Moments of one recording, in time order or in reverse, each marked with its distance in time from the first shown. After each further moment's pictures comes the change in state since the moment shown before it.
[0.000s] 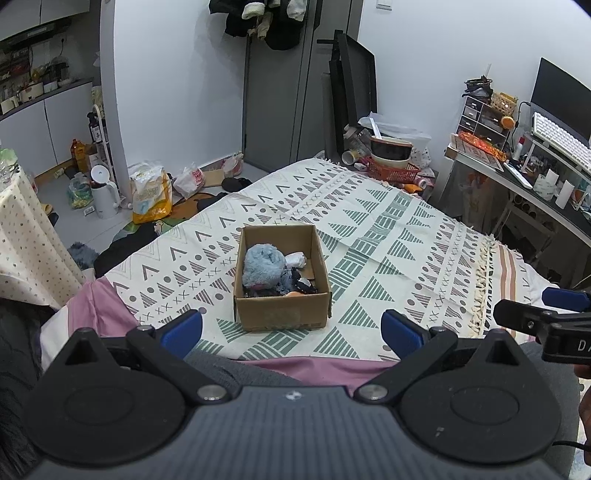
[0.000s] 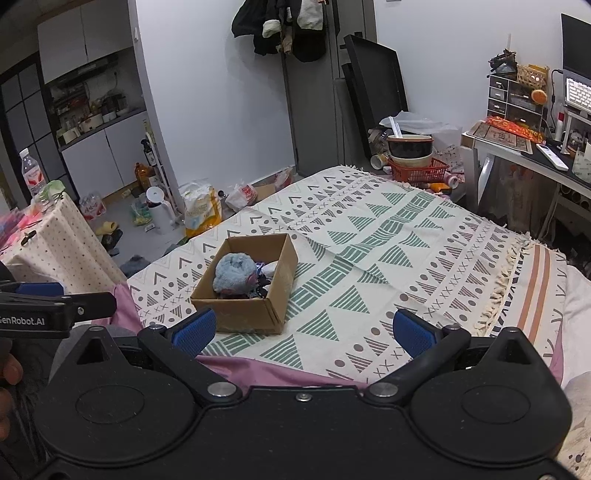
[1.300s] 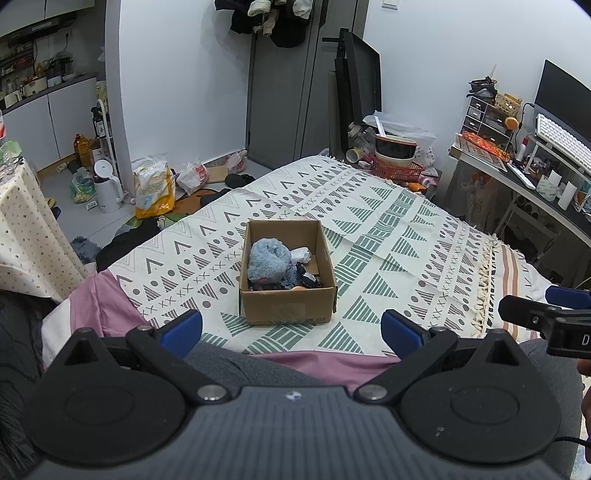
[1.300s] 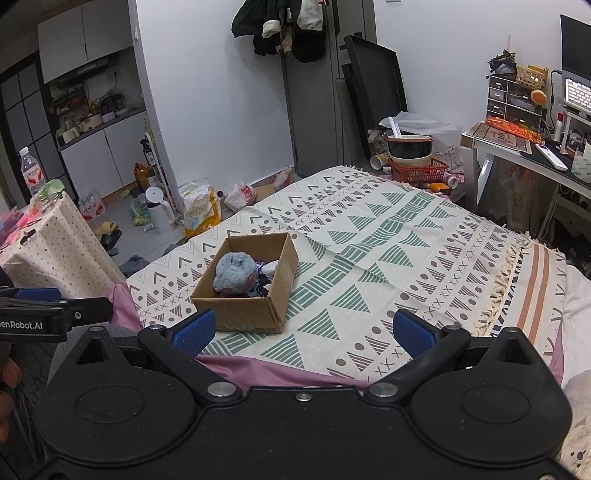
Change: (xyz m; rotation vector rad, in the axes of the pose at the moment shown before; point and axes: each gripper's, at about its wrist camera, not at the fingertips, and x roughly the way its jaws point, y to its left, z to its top) left arm 0.002 0.010 -0.009 -0.020 0.004 0.006; right arm 0.001 0.005 -0.002 -0.002 0.001 -0.008
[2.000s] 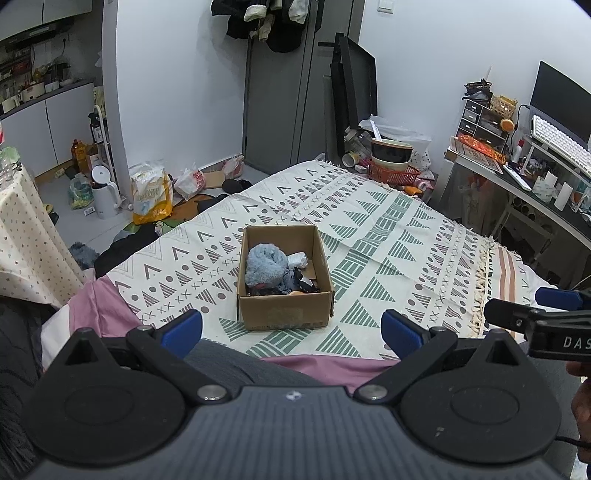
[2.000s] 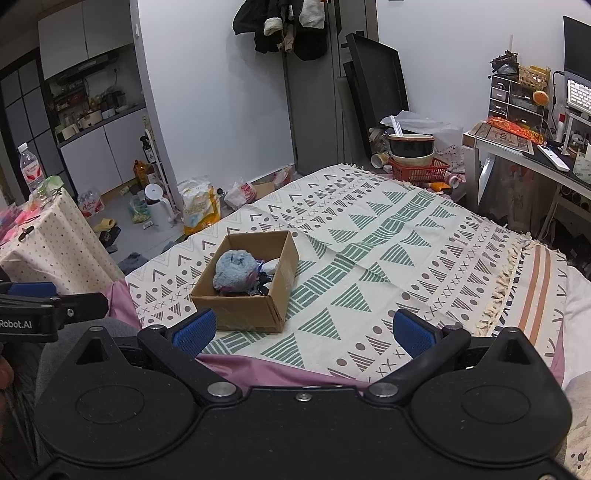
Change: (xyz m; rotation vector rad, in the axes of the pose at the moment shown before) left arm -0.004 -0.005 0.004 0.010 -0.018 -0.009; right arm 0.003 0.004 0.000 -0.001 0.003 -0.006
